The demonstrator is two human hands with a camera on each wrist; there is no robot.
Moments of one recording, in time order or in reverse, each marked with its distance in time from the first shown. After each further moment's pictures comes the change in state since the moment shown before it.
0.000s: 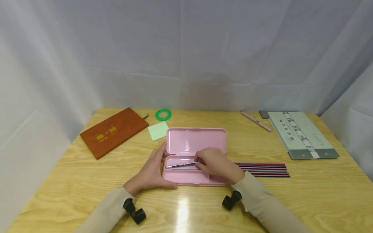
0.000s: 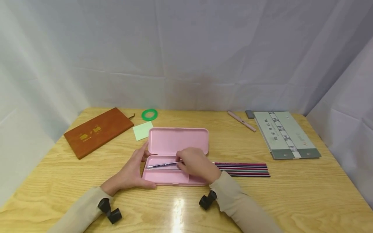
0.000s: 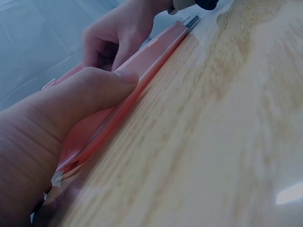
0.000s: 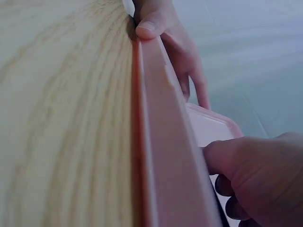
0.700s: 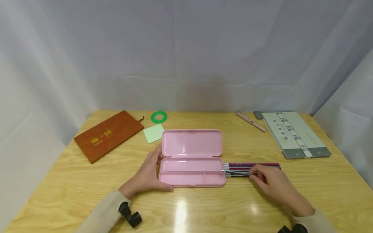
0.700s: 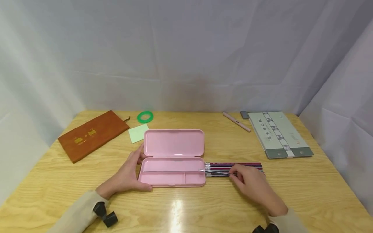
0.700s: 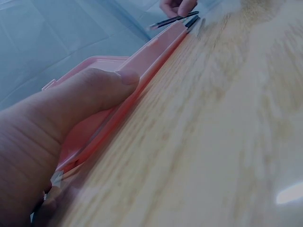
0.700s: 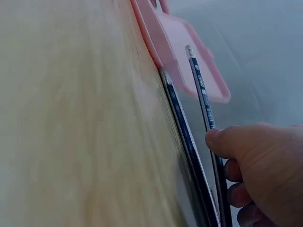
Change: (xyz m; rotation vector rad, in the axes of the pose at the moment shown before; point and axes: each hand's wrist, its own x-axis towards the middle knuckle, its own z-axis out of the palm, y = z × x) left_hand 0.002 0.003 0.001 -0.004 0.016 0.033; right_hand -0.162 0.057 -0.031 0.030 0.239 0.299
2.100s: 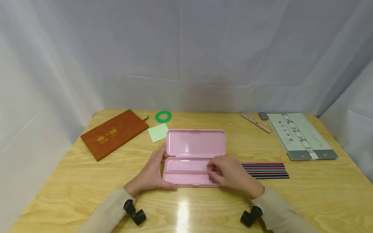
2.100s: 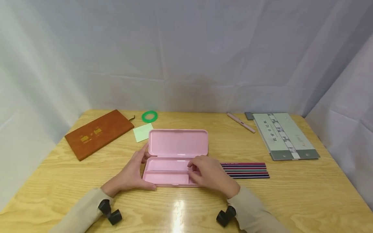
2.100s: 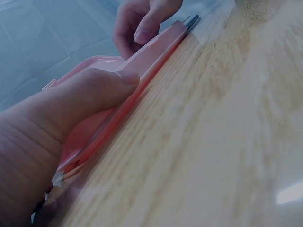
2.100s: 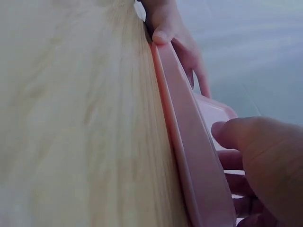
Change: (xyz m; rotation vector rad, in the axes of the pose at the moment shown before) left_hand -0.002 -0.002 -0.001 -0.006 0.000 -0.019; right_hand 0.079 -0.072 0.054 0.036 -0.091 -0.257
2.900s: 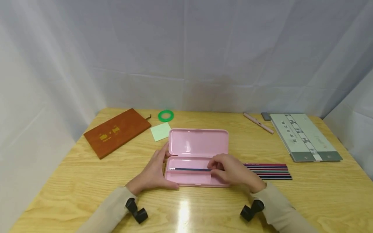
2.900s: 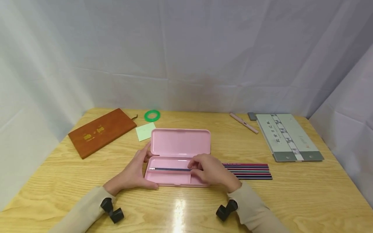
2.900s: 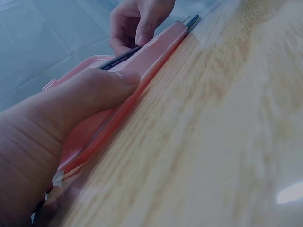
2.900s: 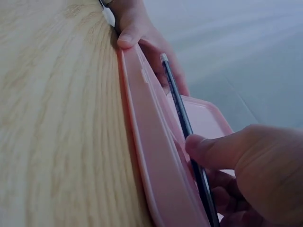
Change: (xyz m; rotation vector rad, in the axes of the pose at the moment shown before) left_hand -0.002 0.004 -0.002 0.020 -0.012 -0.012; right_hand 0.012 0.002 -0.007 0.307 -0.163 0.088
